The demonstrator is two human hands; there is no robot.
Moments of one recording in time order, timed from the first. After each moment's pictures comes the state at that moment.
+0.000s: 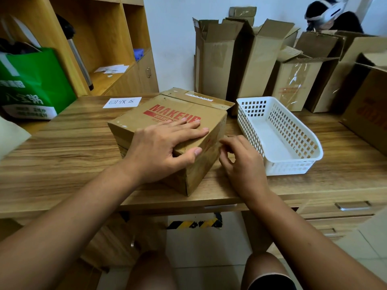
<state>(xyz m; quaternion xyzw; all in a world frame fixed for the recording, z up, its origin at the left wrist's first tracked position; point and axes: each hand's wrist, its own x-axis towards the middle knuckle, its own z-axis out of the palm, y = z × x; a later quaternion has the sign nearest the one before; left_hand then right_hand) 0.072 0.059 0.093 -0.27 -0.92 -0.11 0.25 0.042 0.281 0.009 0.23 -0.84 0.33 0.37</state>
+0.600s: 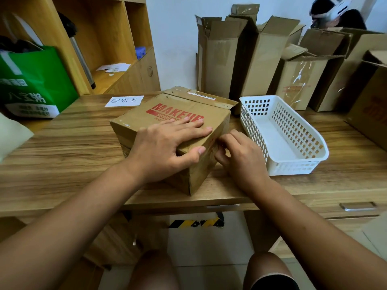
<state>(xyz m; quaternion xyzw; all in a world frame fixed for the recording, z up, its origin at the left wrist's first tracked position) 0.071 0.061 0.093 -0.27 -0.92 -0.12 0.24 0.023 0.280 0.014 0.28 -0.86 0.19 0.39</state>
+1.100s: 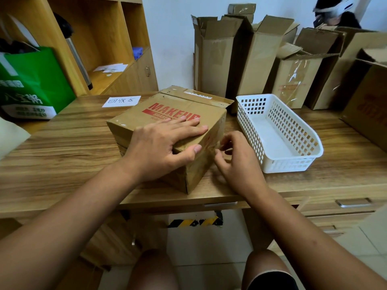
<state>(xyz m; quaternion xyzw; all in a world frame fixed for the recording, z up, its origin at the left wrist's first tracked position) 0.069 0.060 0.093 -0.27 -0.92 -0.12 0.24 0.046 0.276 0.016 0.17 -0.86 0.41 0.23</state>
